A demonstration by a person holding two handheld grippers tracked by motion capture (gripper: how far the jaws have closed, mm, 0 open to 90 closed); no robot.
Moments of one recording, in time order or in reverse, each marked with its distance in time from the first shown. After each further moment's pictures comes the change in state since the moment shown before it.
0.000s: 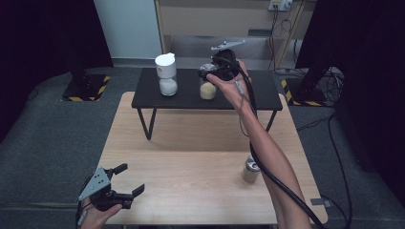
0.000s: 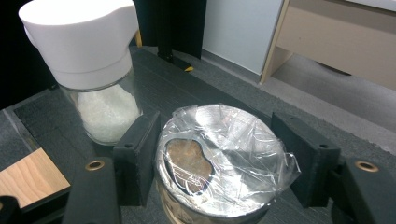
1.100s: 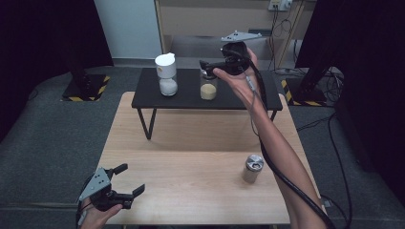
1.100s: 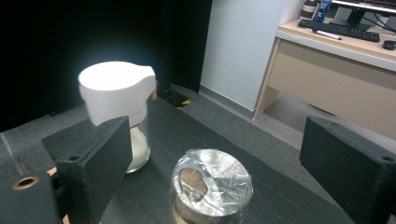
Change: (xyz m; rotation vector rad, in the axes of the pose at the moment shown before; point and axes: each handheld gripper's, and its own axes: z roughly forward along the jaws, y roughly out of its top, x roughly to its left) left arm -0.001 0.001 0.001 0.003 0.002 0.003; right arm 0.002 0.001 -0.047 -0.149 -0.003 -0.055
